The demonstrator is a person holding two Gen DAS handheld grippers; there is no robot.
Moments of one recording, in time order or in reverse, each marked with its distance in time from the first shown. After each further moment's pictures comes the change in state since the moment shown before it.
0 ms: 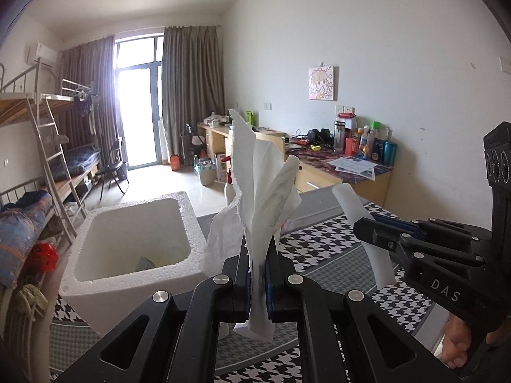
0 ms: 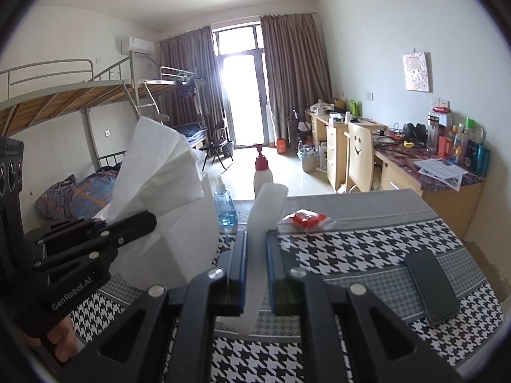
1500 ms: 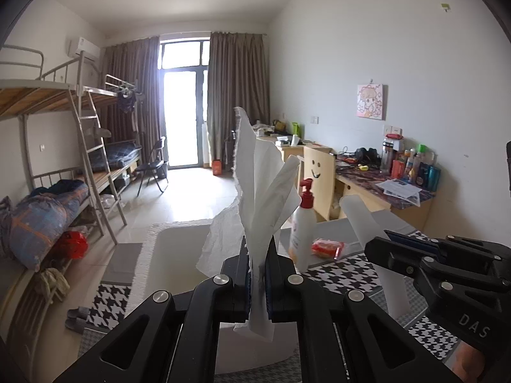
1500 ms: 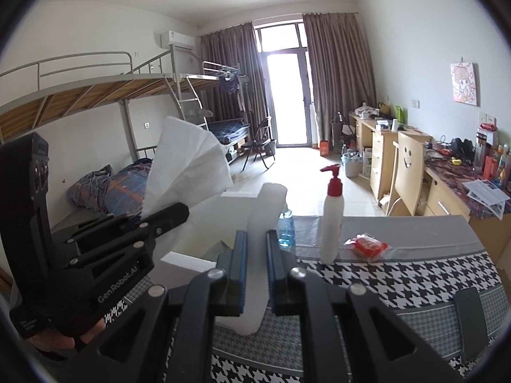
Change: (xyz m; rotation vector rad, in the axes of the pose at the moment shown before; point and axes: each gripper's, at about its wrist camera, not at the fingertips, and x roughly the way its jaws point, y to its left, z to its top) left arm 0.008 0.057 0.020 -0.100 -0.041 0.191; right arm 0.037 0.057 0.039 -0.072 0.017 0.186
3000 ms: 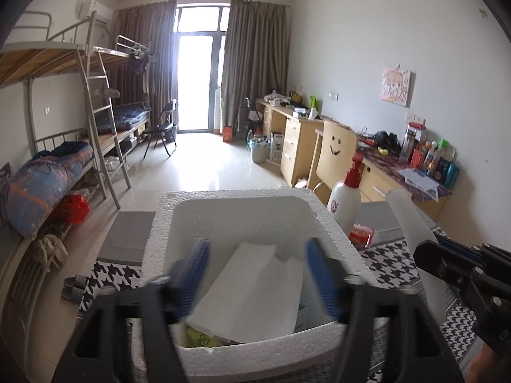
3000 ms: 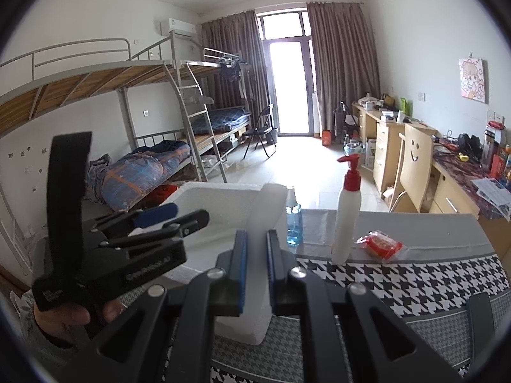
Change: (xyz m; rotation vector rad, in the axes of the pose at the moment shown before) left arm 0.051 0.050 -0.004 -0.100 0.139 0.022; right arm 0.038 0.011 0.007 -0.005 0.059 -0.003
